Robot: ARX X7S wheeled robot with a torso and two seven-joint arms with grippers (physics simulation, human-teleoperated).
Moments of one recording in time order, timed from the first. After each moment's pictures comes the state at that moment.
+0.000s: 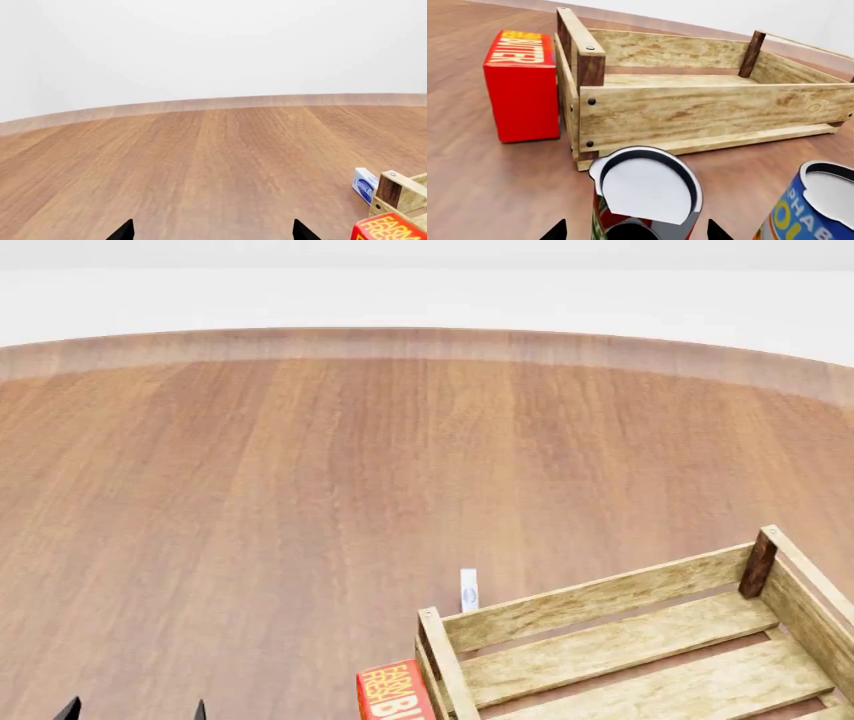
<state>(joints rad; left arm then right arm) -0.01 -0.24 0.30 0.04 -0.17 0.01 -0.35 -0.29 0.21 -0.40 0.42 0.04 -0.53 0.46</state>
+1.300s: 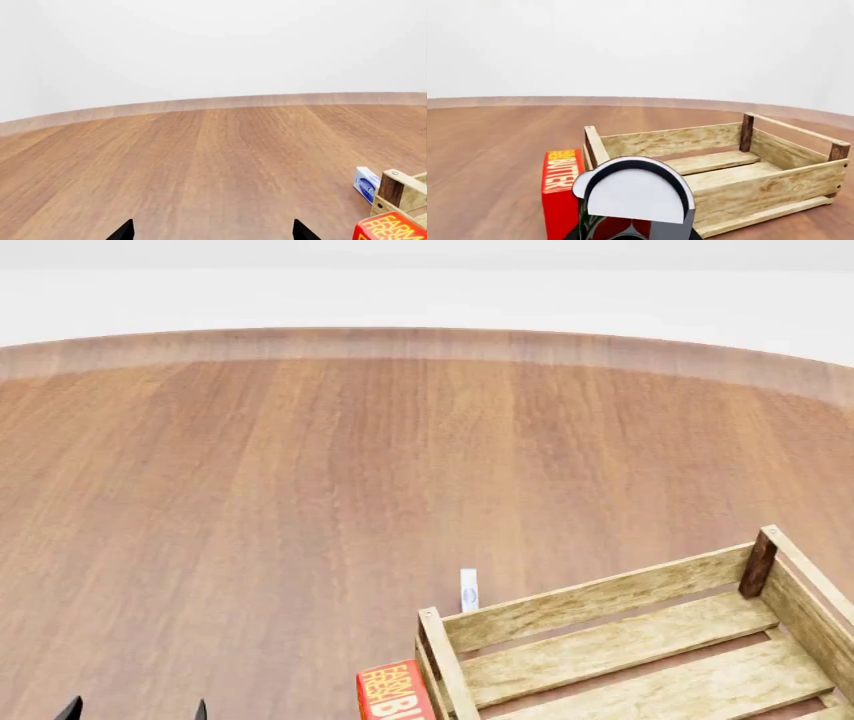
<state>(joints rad) -0.02 -0.26 0.33 0.01 -0.19 0.03 -0.37 -0.50 0.33 -0.42 0.01 0.02 -0.64 0.51</state>
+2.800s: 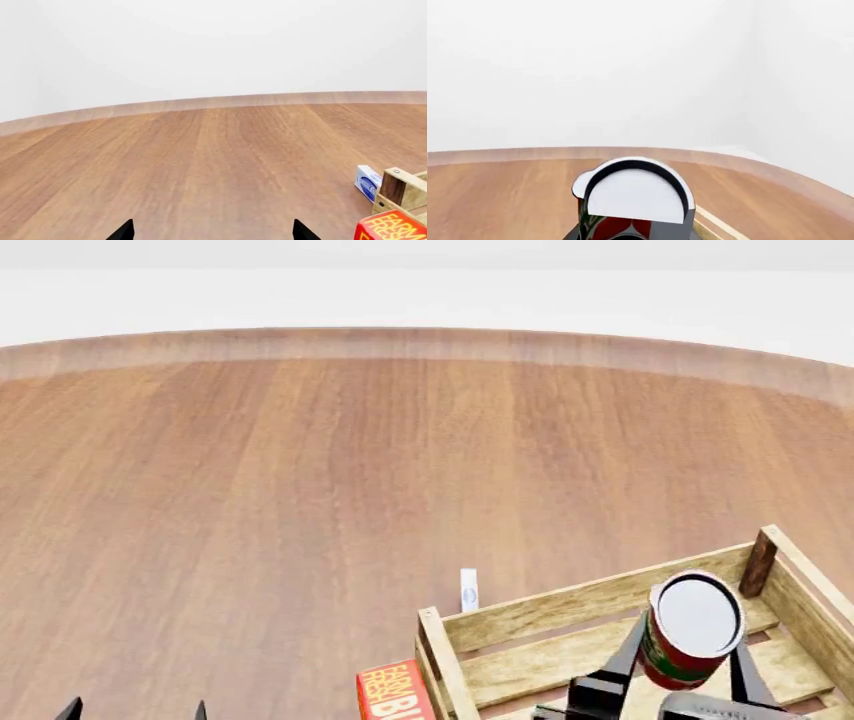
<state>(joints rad) -0.03 -0.28 0.35 0.00 -0.21 0.05 -0.39 0.11 0.44 -0.27 -0.35 0.35 0.23 0.63</state>
